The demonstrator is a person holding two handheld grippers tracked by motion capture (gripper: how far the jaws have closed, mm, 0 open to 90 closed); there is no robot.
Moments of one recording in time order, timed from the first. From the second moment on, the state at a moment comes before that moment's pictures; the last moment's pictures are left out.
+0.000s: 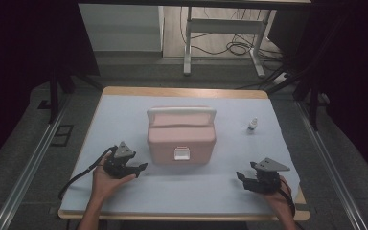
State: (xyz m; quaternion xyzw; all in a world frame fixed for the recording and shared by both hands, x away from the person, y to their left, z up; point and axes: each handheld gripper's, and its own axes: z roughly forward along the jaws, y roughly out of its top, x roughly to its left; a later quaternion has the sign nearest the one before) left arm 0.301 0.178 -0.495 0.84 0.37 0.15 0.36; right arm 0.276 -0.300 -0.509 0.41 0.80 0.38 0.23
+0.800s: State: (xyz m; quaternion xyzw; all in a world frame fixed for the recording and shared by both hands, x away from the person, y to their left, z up) left arm 0.300 0.174 -0.501 0.85 0.36 0.15 0.36; right arm 0.340 -0.303 -0.432 0.47 0.81 0.29 0.18
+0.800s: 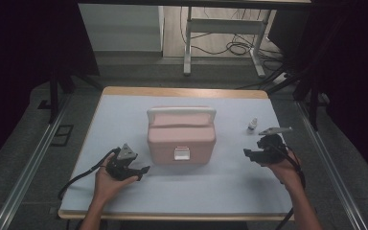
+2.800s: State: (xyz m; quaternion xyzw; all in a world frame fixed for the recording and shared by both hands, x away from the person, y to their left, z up) left arm 0.299 0.169 -0.505 0.85 0.35 0.13 0.37; right arm 0.489 -0.321 -0.427 0.57 0.79 0.17 0.13
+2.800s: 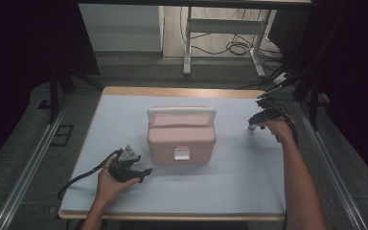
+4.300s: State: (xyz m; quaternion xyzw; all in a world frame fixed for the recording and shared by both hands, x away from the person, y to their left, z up) left arm 0.299 0.168 -0.506 0.85 0.35 0.13 0.37; right arm 0.491 -0.305 -0.440 0.54 0.82 0.15 0.12
